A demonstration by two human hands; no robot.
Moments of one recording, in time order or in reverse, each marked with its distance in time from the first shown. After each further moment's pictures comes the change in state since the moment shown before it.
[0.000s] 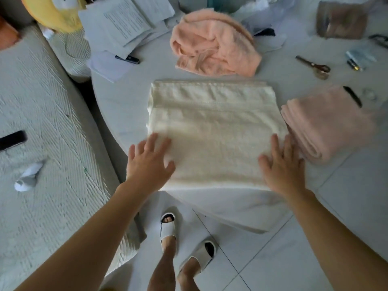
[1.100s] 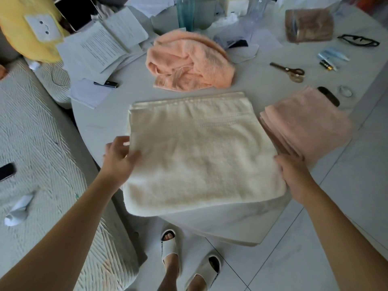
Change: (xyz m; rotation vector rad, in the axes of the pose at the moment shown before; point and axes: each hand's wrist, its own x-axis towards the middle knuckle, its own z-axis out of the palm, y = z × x) left_hand 0.055 -0.026 -0.032 -0.821 0.160 -0.062; right_hand 0.014 0.046 -0.036 1.079 -0.077 0.299
